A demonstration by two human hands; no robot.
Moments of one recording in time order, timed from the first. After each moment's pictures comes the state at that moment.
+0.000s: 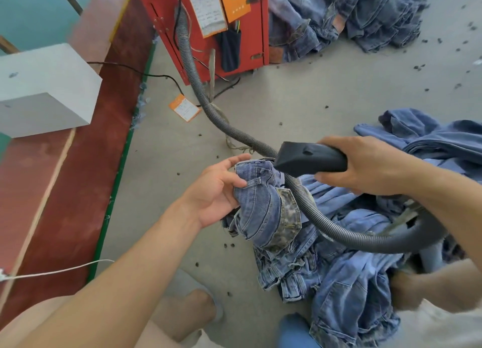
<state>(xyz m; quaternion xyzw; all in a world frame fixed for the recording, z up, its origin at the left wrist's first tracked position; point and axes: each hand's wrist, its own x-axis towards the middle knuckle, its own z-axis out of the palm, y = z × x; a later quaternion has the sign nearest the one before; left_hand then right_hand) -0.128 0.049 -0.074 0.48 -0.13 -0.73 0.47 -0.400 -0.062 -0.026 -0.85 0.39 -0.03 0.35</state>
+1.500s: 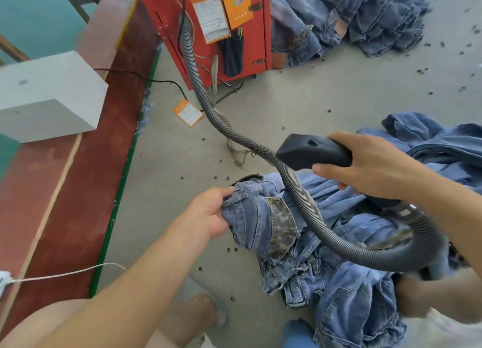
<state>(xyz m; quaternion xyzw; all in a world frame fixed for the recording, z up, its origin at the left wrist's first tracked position) -0.137 0.055 -0.087 0.64 0.05 -0.64 0.42 -0.397 -0.056 -0.021 -0.82 0.44 -0.08 0.34</state>
